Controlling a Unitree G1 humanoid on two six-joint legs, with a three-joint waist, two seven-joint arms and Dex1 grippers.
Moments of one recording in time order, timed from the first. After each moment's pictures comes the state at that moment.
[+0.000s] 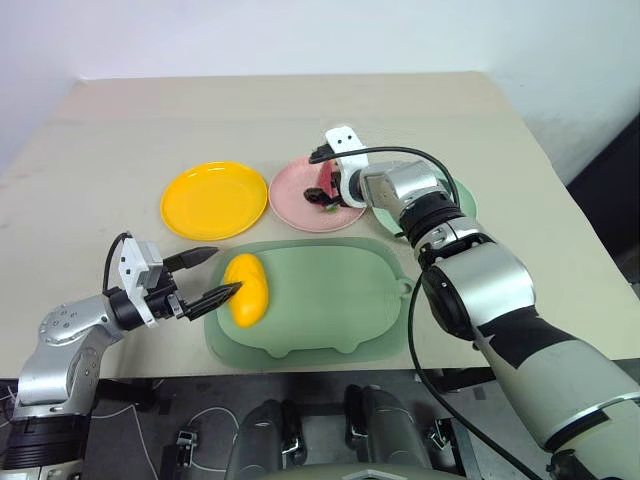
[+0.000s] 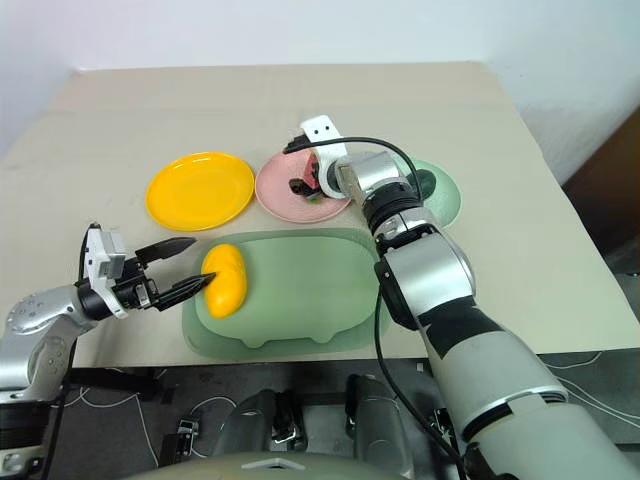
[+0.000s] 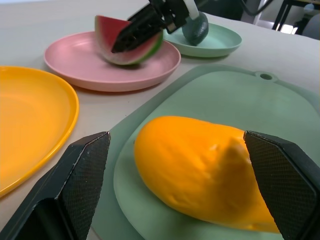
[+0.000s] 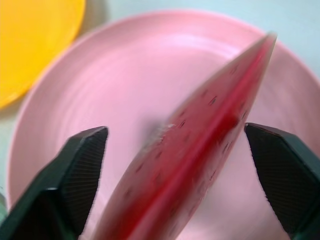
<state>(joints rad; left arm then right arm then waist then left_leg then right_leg) -0.04 0.66 0.26 -0.09 -0.56 0.21 -1.08 -1.40 -0.10 0.12 1.20 0.12 0.57 0.45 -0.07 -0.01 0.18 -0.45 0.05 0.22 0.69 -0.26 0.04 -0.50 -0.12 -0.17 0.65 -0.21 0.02</state>
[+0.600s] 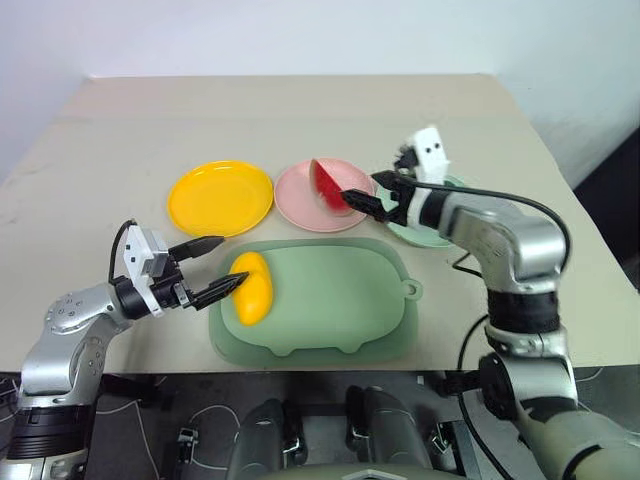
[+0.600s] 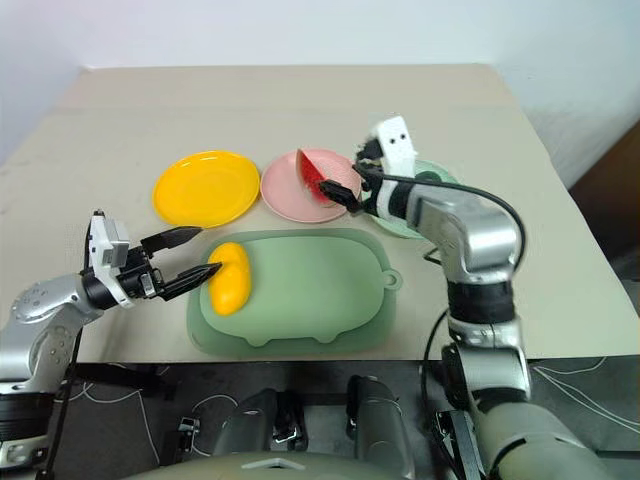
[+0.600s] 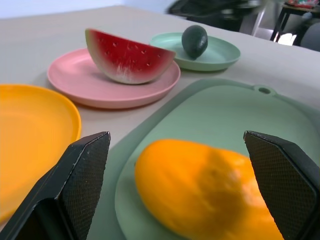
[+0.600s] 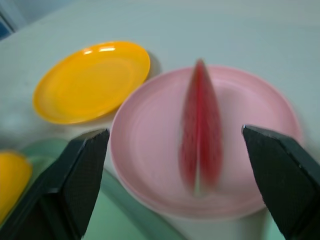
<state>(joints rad) -0.10 0.66 0.25 -0.13 -0.59 0.28 -1.05 -0.72 -0.33 -0.10 -0.18 0.38 1.03 0.56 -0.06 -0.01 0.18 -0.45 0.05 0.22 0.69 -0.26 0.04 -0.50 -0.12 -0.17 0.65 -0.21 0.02</state>
